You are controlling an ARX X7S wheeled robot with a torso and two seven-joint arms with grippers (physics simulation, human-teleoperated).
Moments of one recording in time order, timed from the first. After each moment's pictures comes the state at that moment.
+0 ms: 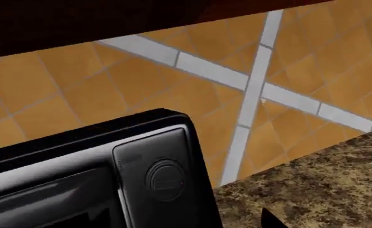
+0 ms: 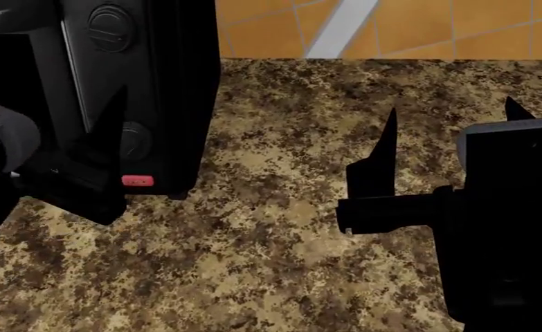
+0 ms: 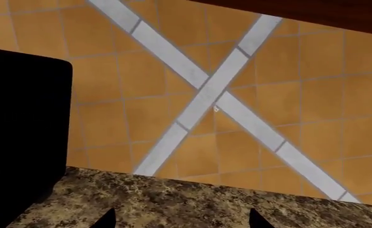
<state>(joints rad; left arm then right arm) -0.86 -0.21 0.10 0.84 -0.44 -1.40 -0.09 0.67 0.26 0.05 -0.86 0.19 1.34 0.03</state>
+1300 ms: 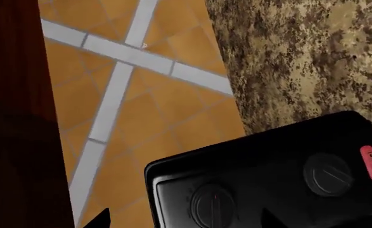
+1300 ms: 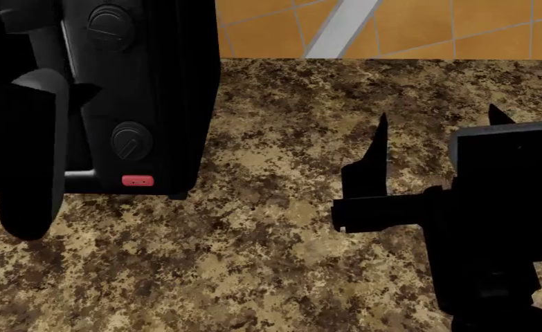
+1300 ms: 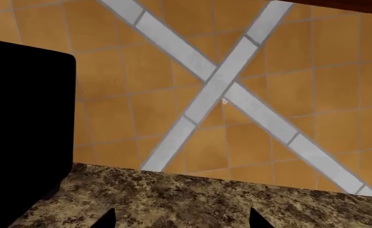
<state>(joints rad) -1.85 -0.79 1.38 0.32 0.04 -0.52 0.71 0.62 0.25 0.05 -0.75 0.21 1.19 0.03</state>
